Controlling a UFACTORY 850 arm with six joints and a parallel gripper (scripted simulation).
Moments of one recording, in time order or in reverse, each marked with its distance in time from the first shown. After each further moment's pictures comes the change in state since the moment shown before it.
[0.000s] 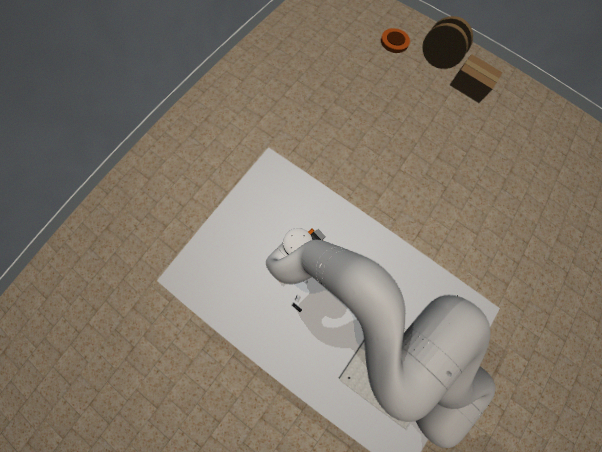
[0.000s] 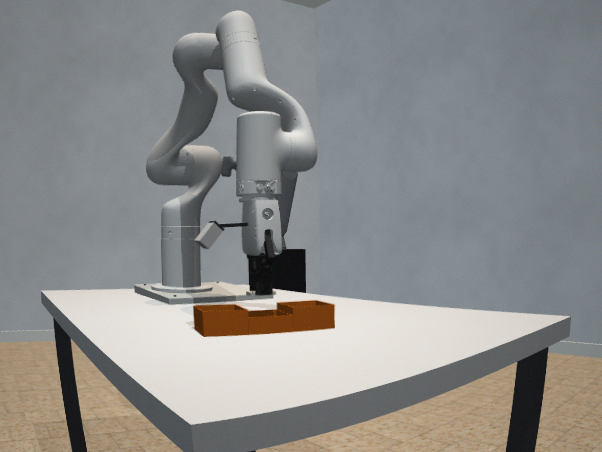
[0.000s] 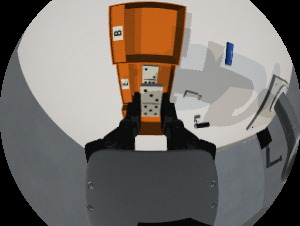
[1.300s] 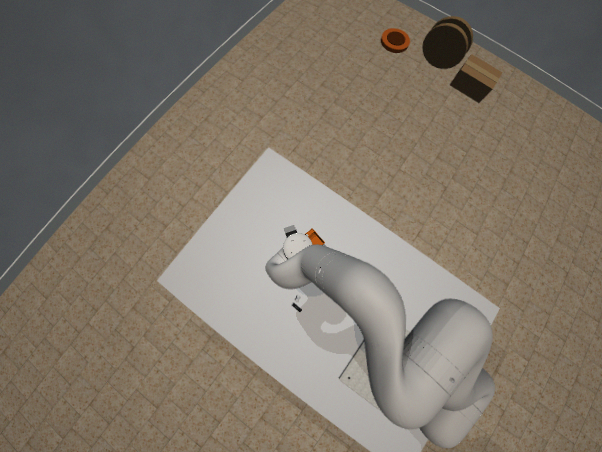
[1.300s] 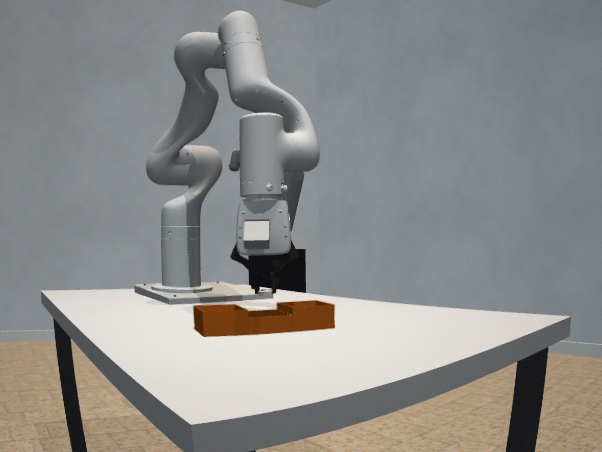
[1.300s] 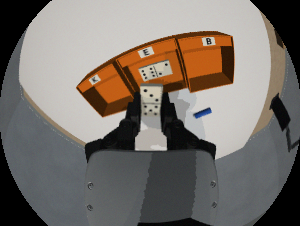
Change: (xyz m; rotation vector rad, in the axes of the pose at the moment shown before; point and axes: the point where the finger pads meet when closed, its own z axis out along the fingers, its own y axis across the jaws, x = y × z) arm -0.013 0.010 0.000 0.009 -0.009 -1.168
